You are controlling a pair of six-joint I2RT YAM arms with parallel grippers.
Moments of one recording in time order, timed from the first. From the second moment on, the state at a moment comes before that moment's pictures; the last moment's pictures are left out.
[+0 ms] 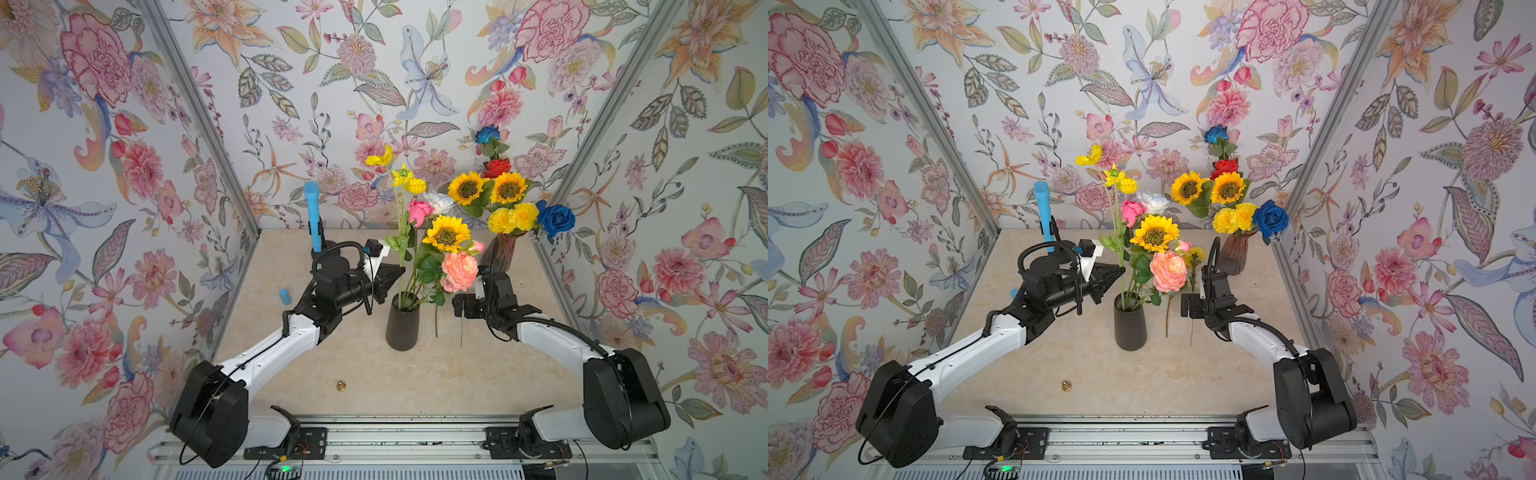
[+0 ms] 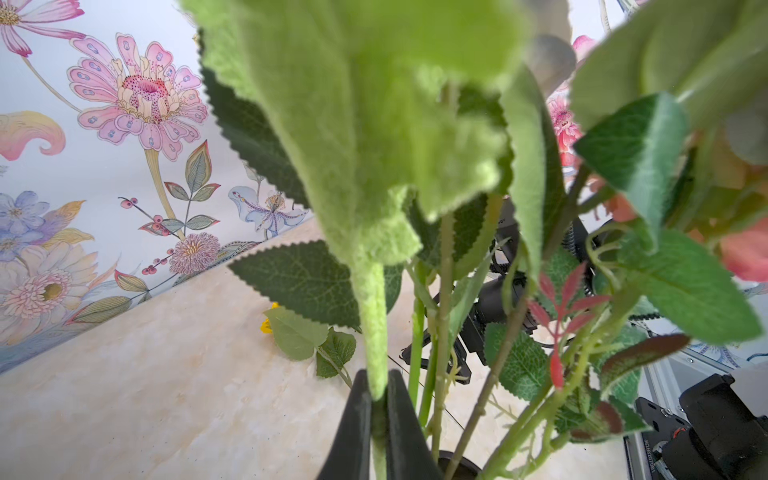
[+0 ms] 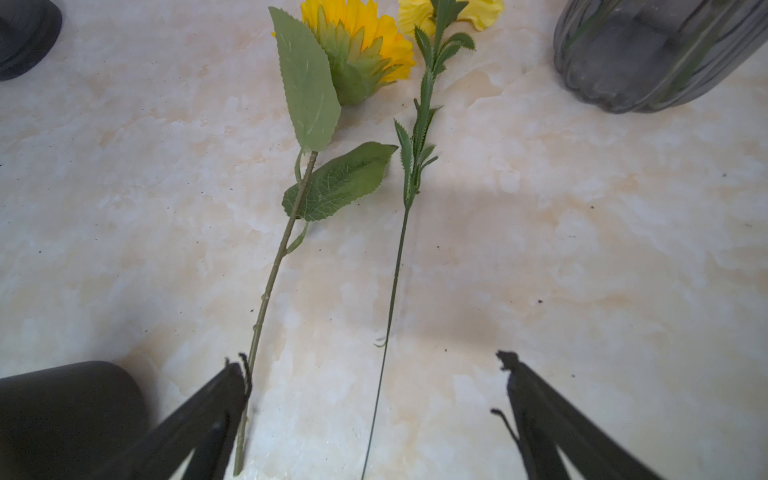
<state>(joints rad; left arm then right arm) -0.55 1.34 0.91 0.34 0.49 -0.11 0.32 1.41 0.77 -0.16 0.02 0.24</state>
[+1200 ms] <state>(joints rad) -0.52 1.22 1.27 0.10 0.40 -0.17 0.32 1.40 0.76 -0.15 0.01 0.24</state>
